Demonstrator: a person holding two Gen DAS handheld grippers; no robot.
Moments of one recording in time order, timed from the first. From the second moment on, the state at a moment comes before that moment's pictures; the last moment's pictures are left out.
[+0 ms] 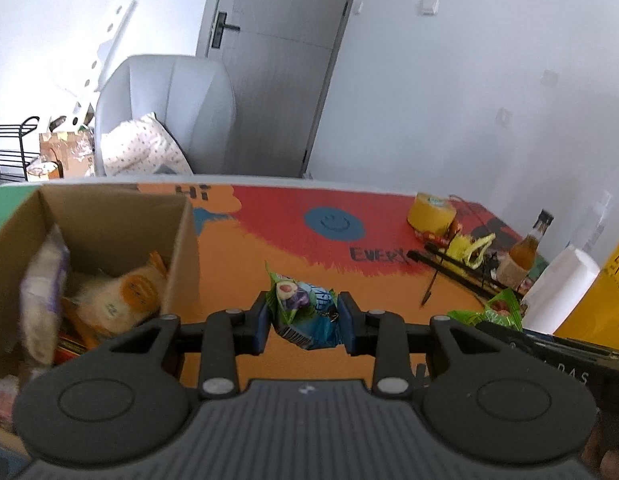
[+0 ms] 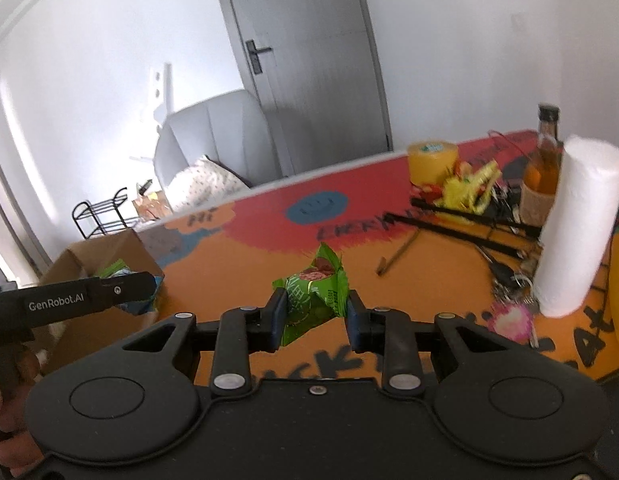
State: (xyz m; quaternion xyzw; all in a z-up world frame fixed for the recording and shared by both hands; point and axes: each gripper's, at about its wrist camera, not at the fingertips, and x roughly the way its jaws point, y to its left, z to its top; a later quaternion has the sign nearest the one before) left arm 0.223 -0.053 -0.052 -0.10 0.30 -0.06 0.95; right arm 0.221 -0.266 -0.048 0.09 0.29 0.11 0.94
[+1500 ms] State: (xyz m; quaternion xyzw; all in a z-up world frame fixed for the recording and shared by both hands) left arm 0.221 0.086 -0.008 -0.14 0.26 0.06 0.95; right arm 0.268 -0.121 -0.004 0.07 0.26 0.29 0.92
